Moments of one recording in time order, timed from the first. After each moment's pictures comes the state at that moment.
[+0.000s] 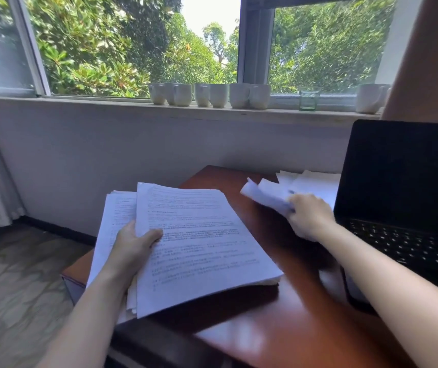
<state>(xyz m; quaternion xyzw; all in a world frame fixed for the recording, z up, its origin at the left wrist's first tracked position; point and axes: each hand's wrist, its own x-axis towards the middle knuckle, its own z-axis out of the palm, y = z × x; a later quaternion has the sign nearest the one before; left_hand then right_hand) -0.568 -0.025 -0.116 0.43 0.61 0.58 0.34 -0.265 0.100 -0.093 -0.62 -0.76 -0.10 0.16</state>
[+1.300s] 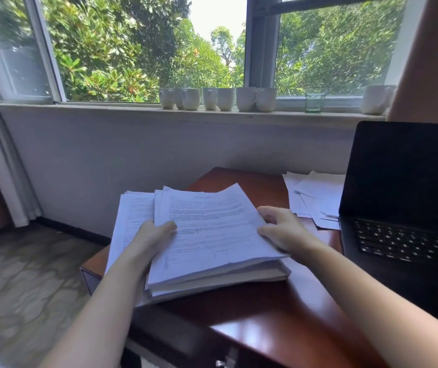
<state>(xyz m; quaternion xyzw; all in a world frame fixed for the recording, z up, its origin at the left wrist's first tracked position) -0.555 -0.026 -0.094 0.41 0.68 0.48 0.37 -0.319 0.028 -0.091 -0.46 -0.71 0.39 0.36</state>
